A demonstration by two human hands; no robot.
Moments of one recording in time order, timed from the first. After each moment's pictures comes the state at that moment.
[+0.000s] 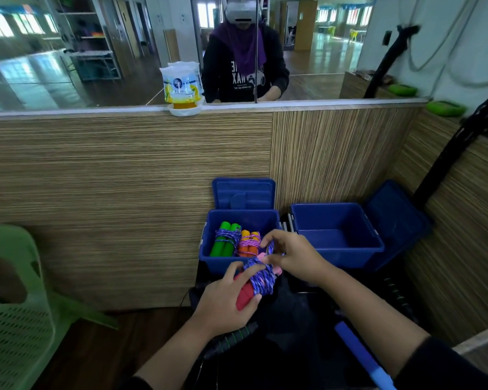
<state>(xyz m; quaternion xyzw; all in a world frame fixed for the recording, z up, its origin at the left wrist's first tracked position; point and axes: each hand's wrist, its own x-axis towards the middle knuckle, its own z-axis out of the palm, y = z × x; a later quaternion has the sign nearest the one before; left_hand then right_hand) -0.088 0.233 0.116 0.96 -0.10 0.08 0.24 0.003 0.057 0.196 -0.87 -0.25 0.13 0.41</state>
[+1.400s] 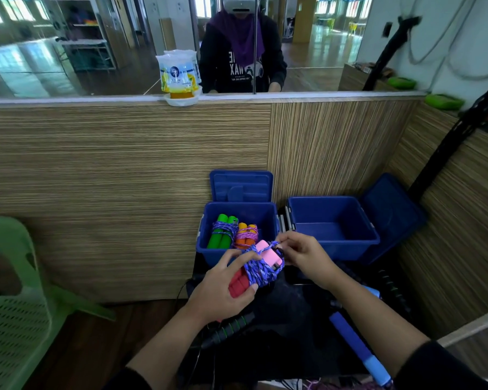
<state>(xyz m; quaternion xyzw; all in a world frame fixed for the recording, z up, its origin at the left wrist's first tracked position) -0.089 0.238 0.127 0.90 -0.14 0.10 0.39 -0.001 0.035 0.162 -0.77 -0.18 0.15 0.59</state>
